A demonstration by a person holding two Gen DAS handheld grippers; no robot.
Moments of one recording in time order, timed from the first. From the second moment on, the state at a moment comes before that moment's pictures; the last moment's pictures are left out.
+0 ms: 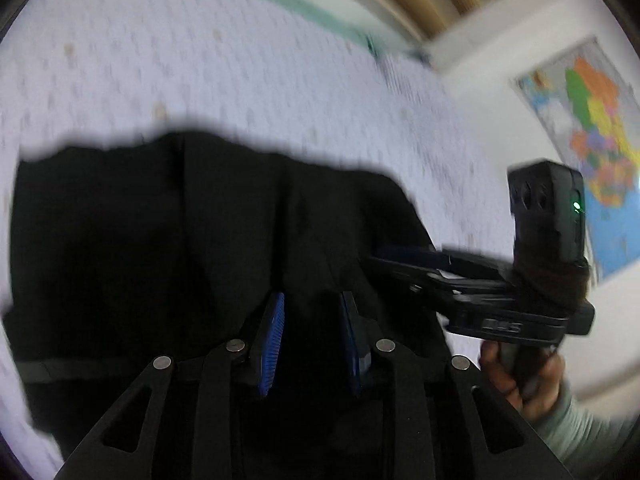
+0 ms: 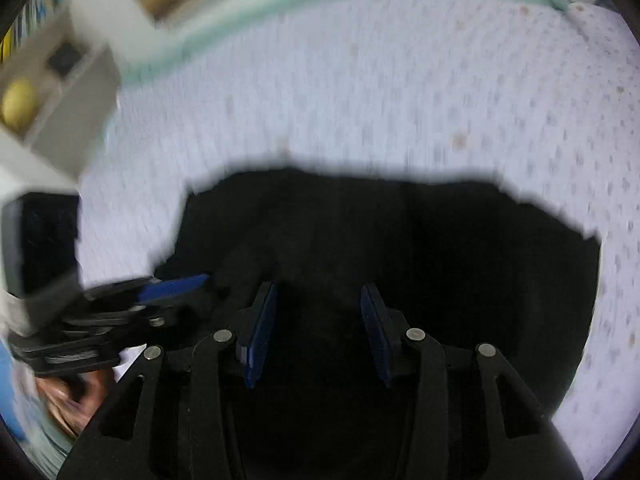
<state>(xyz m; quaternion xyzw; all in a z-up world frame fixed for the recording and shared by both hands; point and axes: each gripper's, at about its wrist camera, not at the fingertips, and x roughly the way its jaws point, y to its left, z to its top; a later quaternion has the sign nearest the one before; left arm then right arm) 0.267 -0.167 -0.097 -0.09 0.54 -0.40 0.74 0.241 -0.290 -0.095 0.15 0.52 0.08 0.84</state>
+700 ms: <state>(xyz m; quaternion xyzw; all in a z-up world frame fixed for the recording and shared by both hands) 0.194 -0.161 -0.089 -0.07 0.51 -0.38 0.77 0.126 -0.267 -0.090 0.07 0.48 0.06 0.87</state>
